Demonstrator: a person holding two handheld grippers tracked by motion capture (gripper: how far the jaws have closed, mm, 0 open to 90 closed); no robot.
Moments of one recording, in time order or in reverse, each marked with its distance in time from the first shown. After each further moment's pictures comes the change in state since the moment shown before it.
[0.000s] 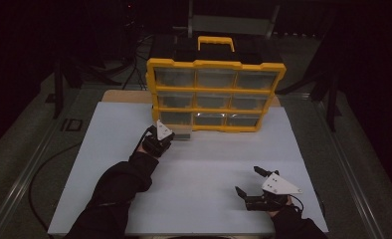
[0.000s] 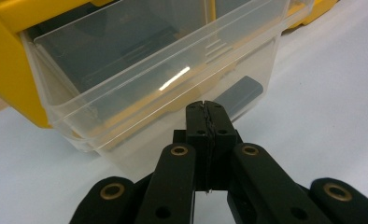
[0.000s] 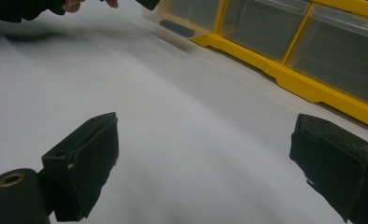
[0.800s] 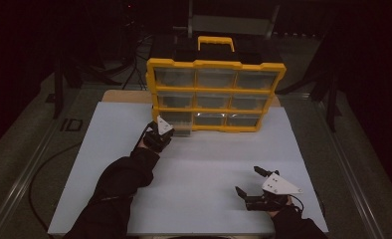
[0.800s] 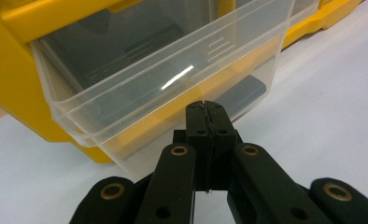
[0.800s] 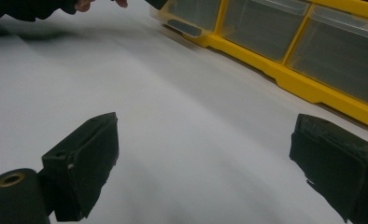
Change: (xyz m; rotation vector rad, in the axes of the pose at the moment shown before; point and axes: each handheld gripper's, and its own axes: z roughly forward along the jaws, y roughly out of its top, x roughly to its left) left arm 0.009 0.006 0.012 0.005 0.022 -0.012; right arm 0.000 0.000 0.000 -0.003 0.000 0.003
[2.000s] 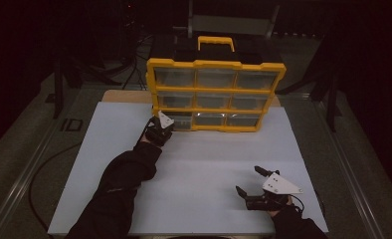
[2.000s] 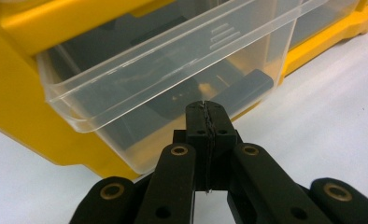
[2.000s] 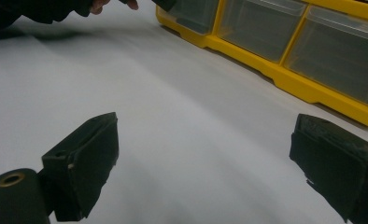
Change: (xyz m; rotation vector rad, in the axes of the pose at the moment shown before) left arm 0.010 0.008 0.020 0.021 0.038 -0.016; right arm -0.001 0.000 0.000 0.000 -0.006 0.003
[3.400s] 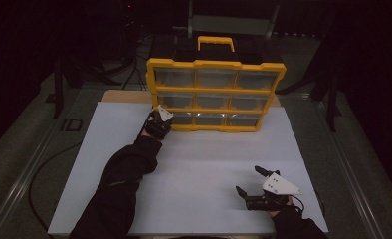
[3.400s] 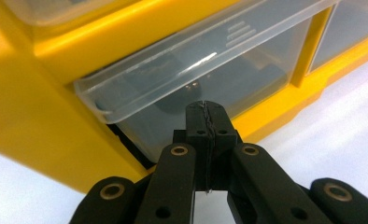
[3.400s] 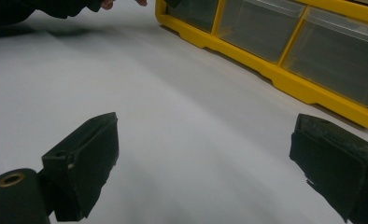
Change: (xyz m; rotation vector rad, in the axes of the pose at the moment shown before) left arm 0.011 0.009 0.012 0.025 0.033 -0.023; right arm 0.001 0.000 -0.001 0.001 -0.008 -0.011
